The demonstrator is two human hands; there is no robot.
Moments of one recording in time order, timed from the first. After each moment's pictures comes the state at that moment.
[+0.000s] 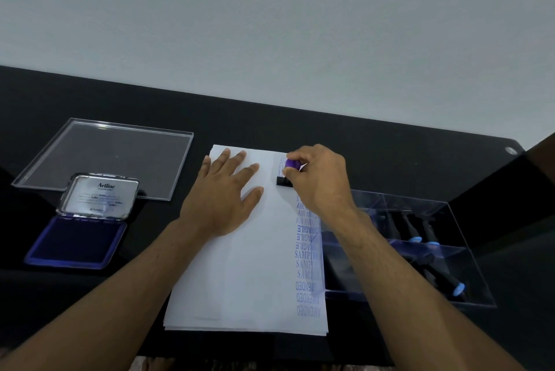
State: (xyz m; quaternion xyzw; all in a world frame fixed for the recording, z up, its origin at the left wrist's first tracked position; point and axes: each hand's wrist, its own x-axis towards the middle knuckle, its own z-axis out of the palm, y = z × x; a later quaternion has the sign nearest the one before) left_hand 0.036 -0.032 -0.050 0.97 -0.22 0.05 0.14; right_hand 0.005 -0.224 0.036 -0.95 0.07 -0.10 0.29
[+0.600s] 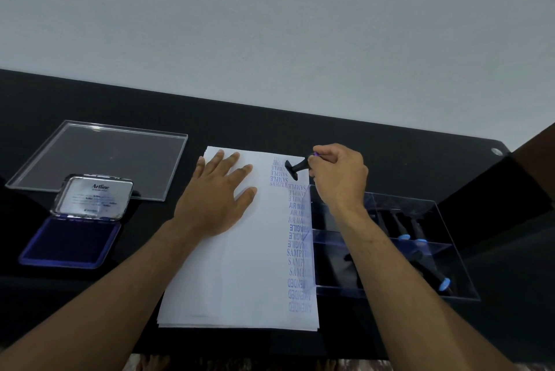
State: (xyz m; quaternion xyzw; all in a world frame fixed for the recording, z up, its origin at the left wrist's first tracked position) left_hand 0.037 -0.031 -0.052 0.96 -0.22 0.05 0.14; right_hand 0.001 -0.250 0.037 -0.83 0.21 -0.20 0.47
